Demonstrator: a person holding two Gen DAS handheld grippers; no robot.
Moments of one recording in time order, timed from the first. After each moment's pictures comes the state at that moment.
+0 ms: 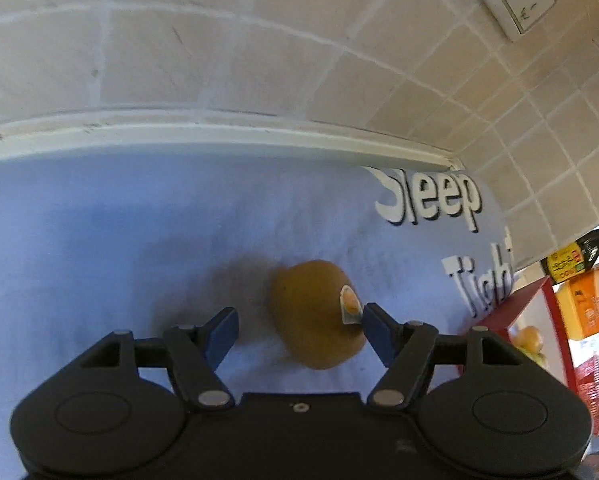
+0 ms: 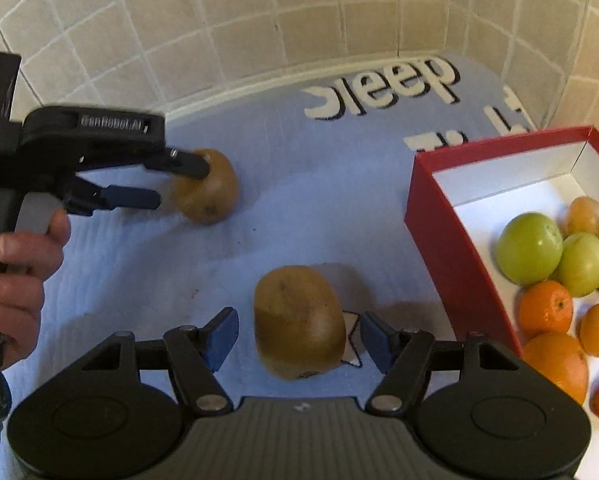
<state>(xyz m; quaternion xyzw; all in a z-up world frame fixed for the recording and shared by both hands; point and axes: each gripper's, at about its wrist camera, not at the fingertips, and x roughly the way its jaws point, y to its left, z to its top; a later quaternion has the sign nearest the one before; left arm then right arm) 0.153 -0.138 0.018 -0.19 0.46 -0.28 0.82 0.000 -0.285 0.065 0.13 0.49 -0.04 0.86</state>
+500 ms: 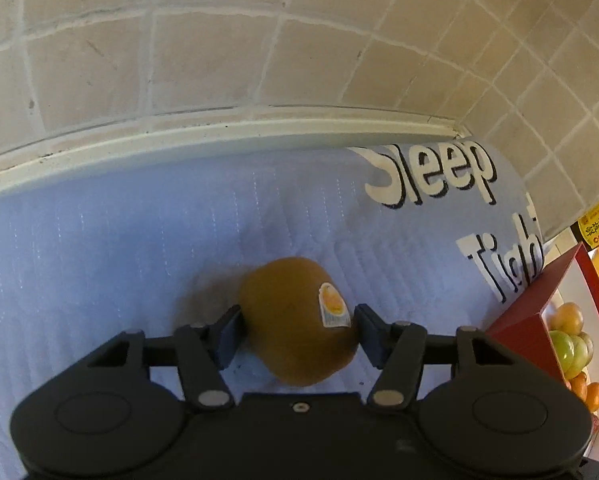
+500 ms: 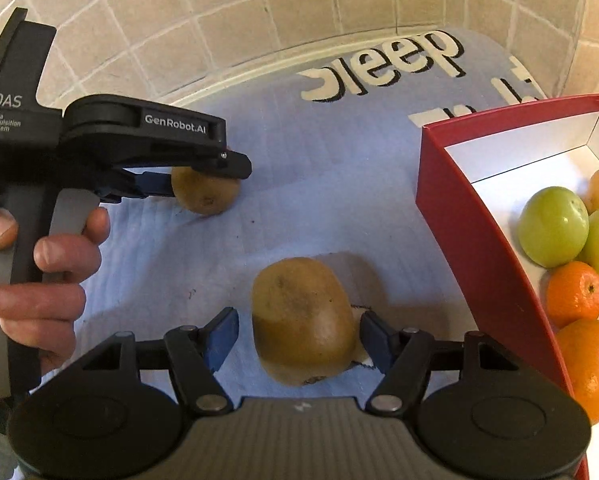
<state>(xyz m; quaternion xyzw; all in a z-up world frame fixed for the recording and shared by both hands) 0.150 -0.180 0.022 -0.10 0.47 -0.28 0.83 0.007 -0.289 0.050 0.16 0.49 -0.03 0.85</state>
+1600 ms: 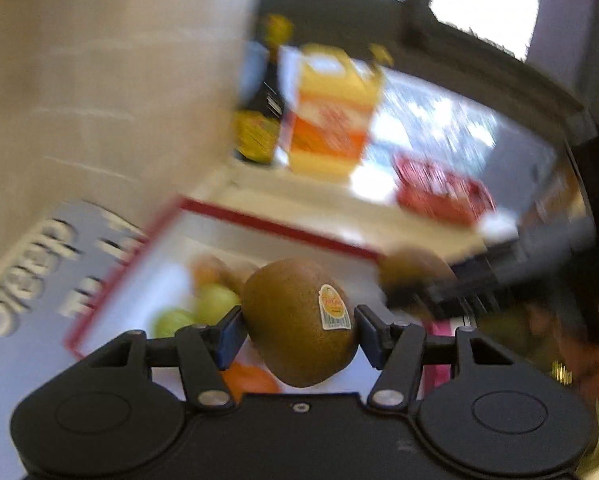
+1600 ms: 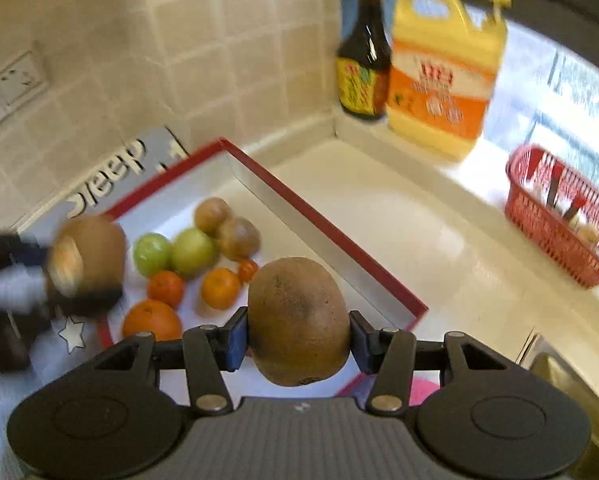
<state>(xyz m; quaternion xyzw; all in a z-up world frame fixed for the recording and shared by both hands) -0.058 -0.343 0.152 0.16 0.33 -0.60 0.71 -0.189 -0.492 0.138 0.22 0.44 -0.25 0.84</state>
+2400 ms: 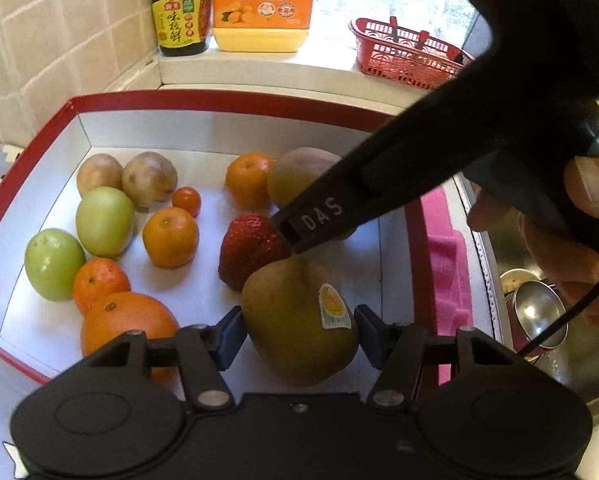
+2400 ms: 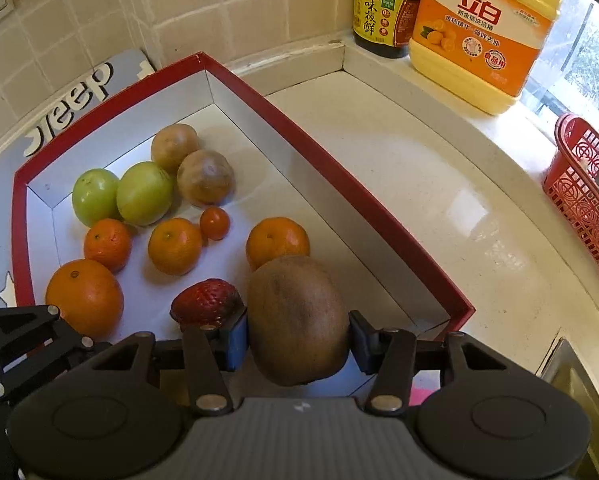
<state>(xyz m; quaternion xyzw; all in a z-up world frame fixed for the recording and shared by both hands) -0.100 -0.393 0.073 0.29 0.40 -0.60 0.63 -0.150 -0.503 0.070 0.18 0.52 -0.24 0.80</state>
